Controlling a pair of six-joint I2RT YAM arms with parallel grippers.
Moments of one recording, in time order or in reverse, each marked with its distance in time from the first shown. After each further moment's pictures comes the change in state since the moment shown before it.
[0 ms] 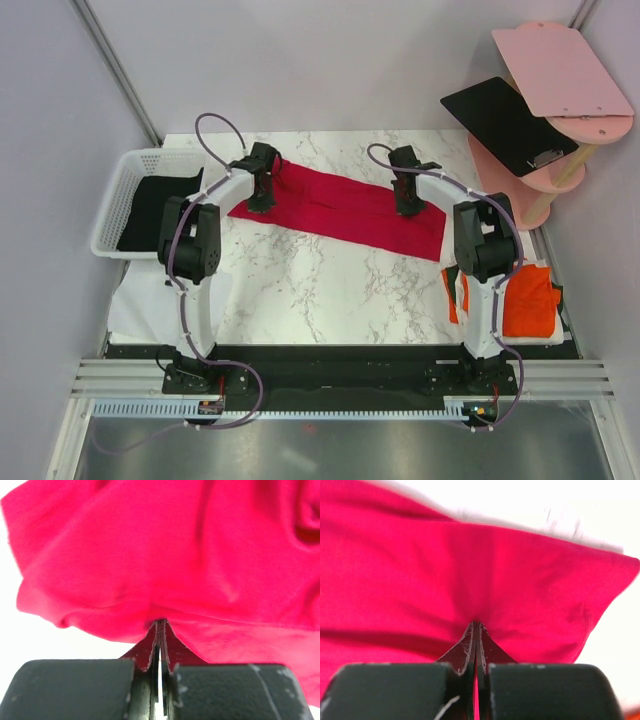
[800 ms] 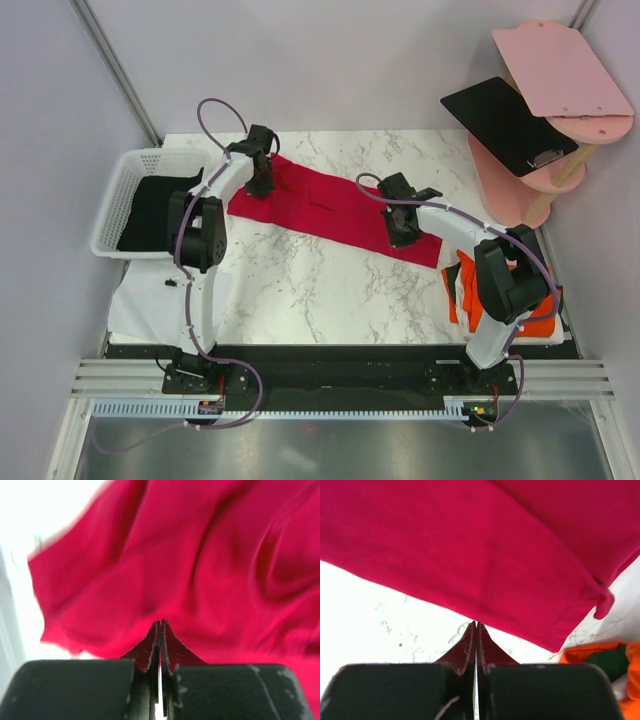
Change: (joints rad) left arm 0.045 0.192 0.386 -0.174 0.056 0.092; right arm 0.167 -0.386 -0.404 -0.084 -0.109 0.055
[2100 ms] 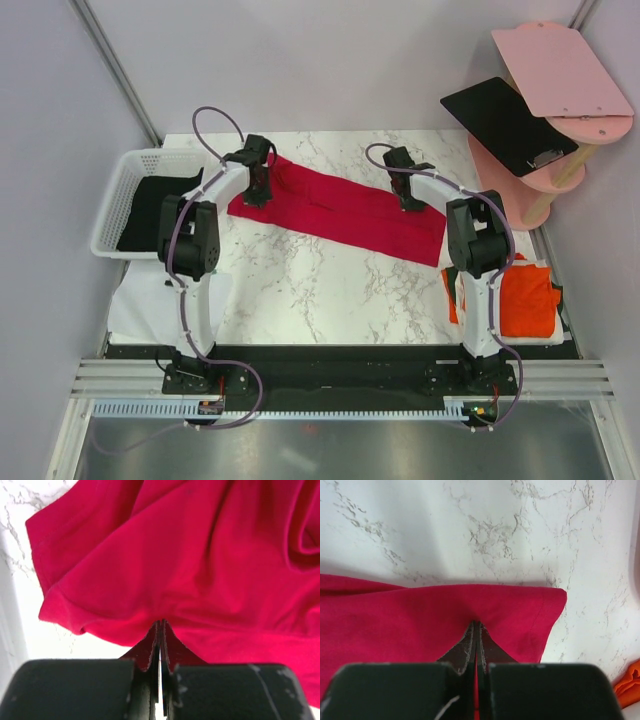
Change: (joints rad) left arm -0.003 -0.168 -0.289 0.111 0.001 -0.008; right arm -0.149 0.420 0.415 0.089 0.388 -0.013
